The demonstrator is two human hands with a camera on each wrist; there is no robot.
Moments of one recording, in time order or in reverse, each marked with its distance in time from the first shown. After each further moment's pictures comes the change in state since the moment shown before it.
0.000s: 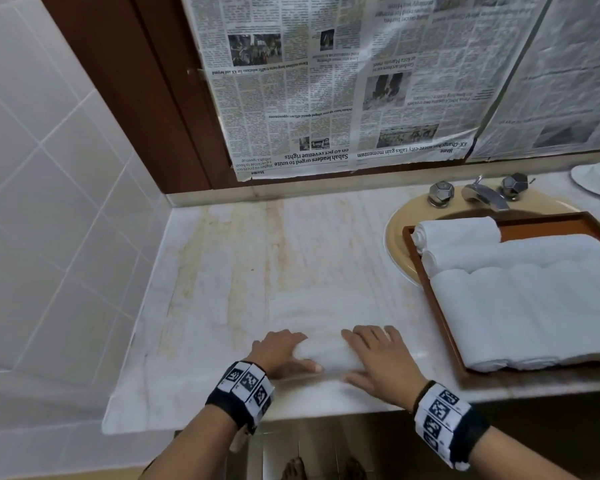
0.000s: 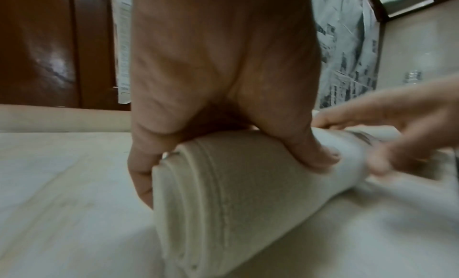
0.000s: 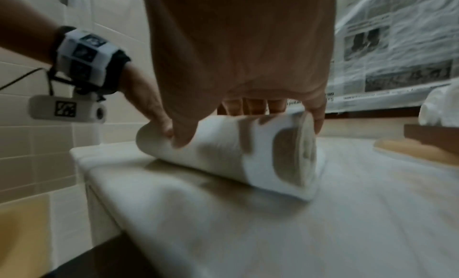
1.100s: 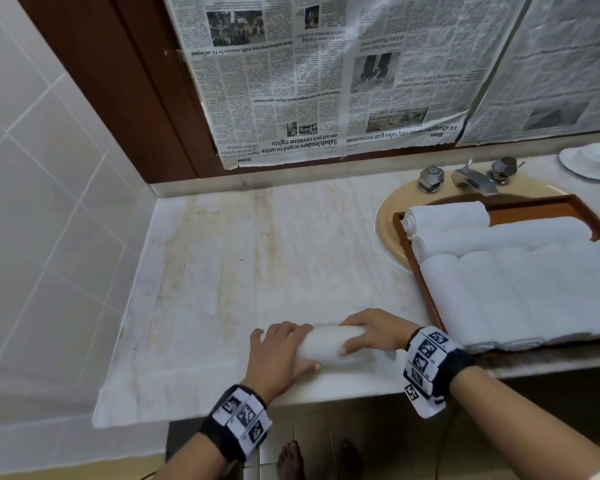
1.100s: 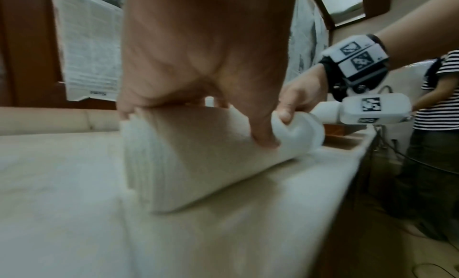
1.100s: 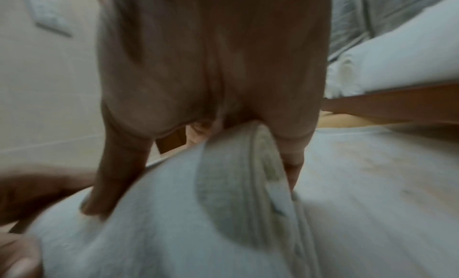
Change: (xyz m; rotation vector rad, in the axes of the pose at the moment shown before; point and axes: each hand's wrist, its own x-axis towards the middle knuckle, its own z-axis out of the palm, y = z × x) left_hand -0.023 0.017 0.033 0.179 0.366 0.102; right_hand 0.031 0.033 -0.039 0.711 -0.471 0.147
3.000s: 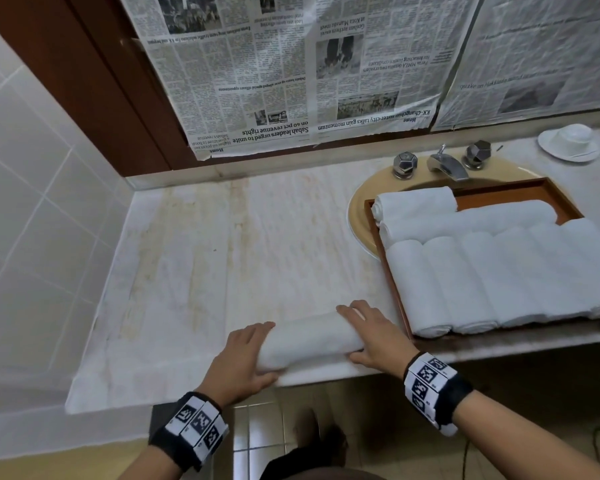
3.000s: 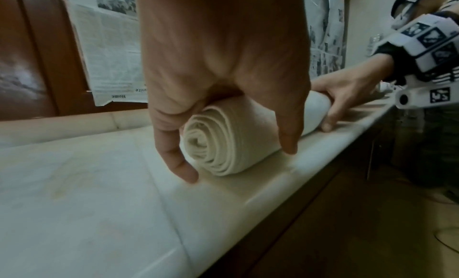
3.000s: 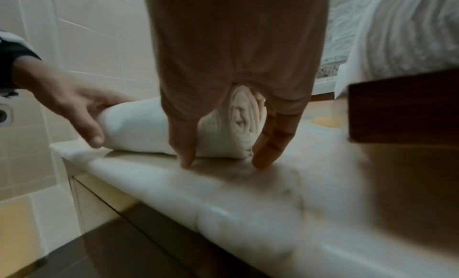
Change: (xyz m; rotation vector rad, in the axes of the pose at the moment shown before) left_hand -0.026 0.004 0.020 -0.228 -0.028 0.019; right_hand -0.046 0.074 0.031 -0.351 0.286 -0.069
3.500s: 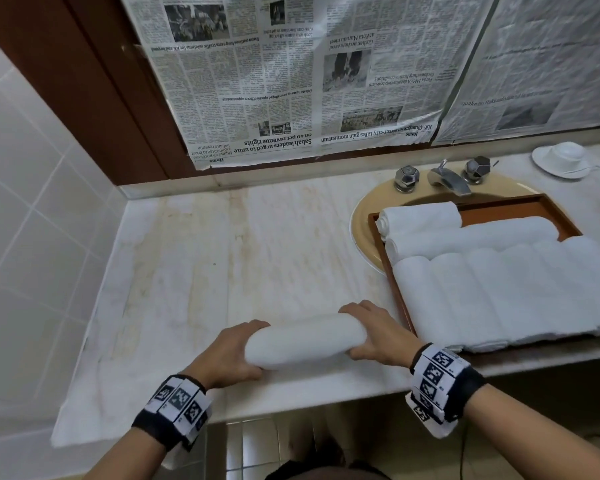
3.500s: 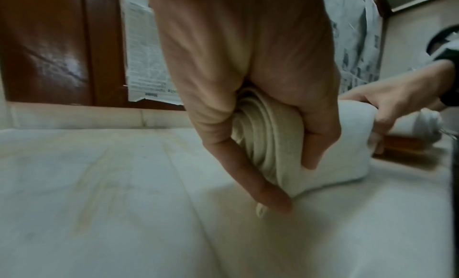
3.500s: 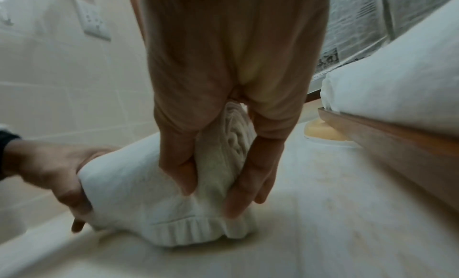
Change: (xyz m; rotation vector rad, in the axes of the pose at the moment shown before) left_hand 0.040 -0.027 -0.058 -0.238 -0.161 -0.032; right_hand 0.031 -0.014 -0.041 0.285 -0.025 0.071
